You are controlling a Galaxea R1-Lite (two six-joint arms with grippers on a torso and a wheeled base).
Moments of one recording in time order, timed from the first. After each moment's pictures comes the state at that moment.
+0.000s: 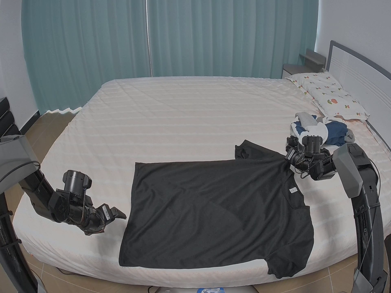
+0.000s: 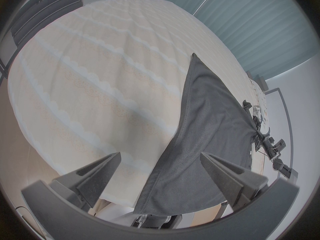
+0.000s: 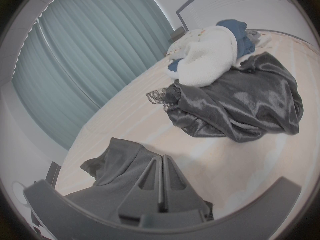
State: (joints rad) left arm -0.05 2.07 -0.64 -0.40 -0.22 -0.61; right arm -0.02 2.74 -1.82 -0.49 0.04 0.59
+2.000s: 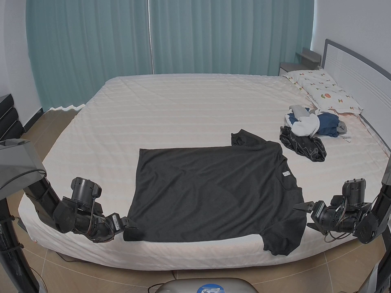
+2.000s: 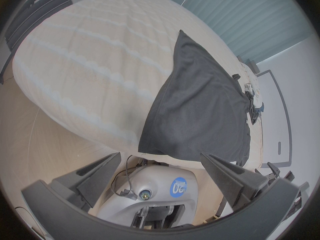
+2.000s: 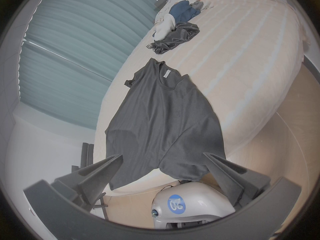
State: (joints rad) left arm -0.15 2.05 -0.57 -0.46 -0.24 -0.60; right arm 0.06 1.97 -0.22 -1.08 0.29 0.80
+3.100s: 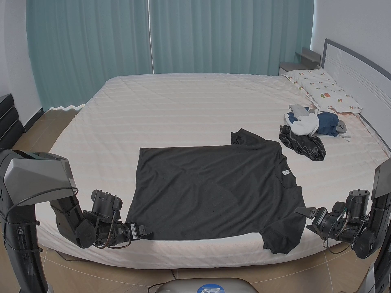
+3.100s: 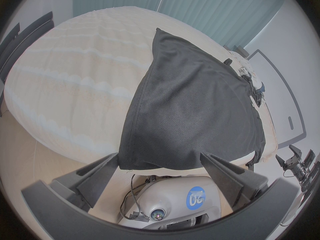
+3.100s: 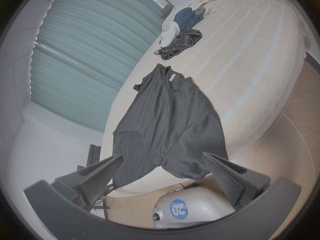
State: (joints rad) left arm -0.27 2.24 -0.54 -0.76 -0.10 -0.49; right arm 0.06 2.12 -0.02 -1.55 0.30 0.82
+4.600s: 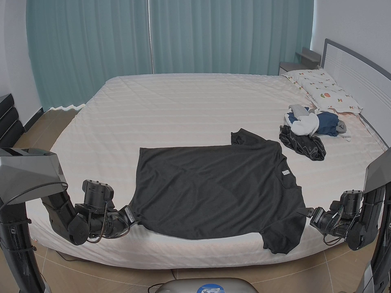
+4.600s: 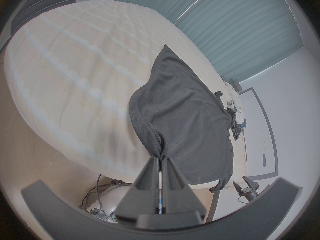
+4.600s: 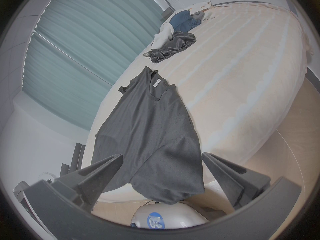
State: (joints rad) left arm -0.24 2.17 -0.53 -0.88 -0.21 -0.79; right arm -0.05 2.30 -0.17 -1.51 0.30 0.66
